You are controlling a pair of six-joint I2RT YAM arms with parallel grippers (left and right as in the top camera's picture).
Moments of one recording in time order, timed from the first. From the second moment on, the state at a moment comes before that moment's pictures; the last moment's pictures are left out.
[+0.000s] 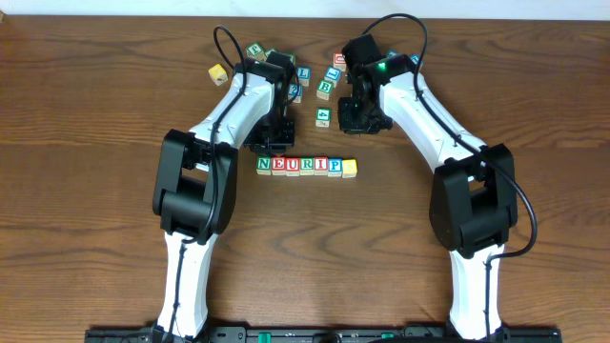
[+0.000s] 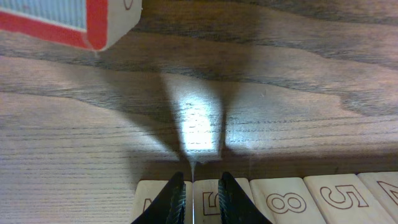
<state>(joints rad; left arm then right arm) -0.33 2.30 1.84 -1.20 0.10 -0.30 0.39 2.21 1.86 -1.04 -0.06 0.36</state>
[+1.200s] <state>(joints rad) -0.12 1.86 1.88 -1.21 0.04 -0.29 0.34 2.09 1.90 -1.18 -0.06 0.35</state>
